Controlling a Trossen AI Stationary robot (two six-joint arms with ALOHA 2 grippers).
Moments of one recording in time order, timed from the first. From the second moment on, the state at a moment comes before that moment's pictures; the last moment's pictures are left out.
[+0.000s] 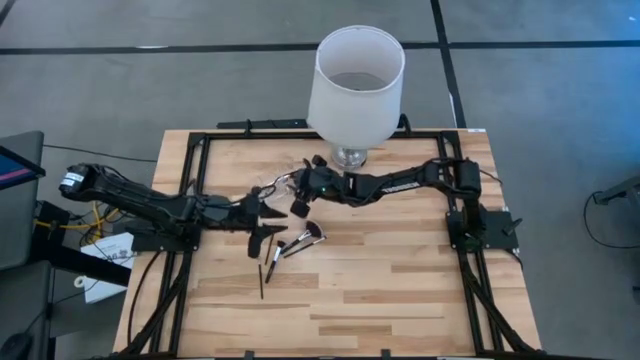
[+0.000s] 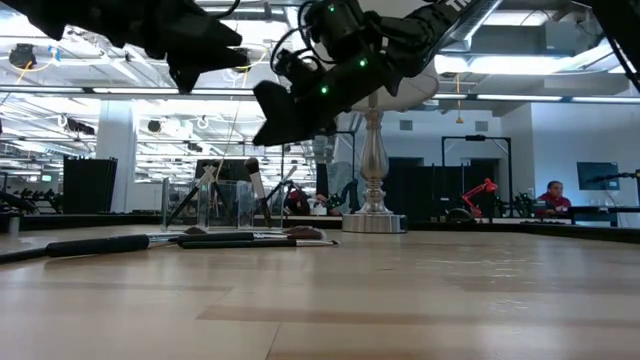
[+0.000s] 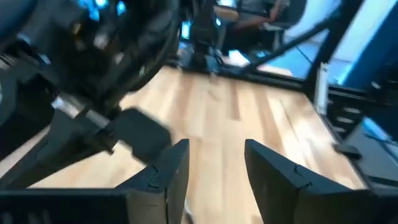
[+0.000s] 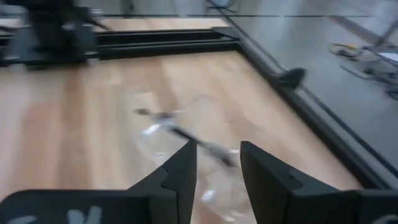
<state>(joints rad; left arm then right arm) -0.24 1.00 0.46 0.29 -0.24 -0.19 -0.08 2.01 1.33 0.24 0.27 -0.06</state>
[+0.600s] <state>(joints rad) -0.32 1.52 0.46 0.47 -0.41 -0.29 0.17 1.60 1.33 -0.18 0.26 -0.08</state>
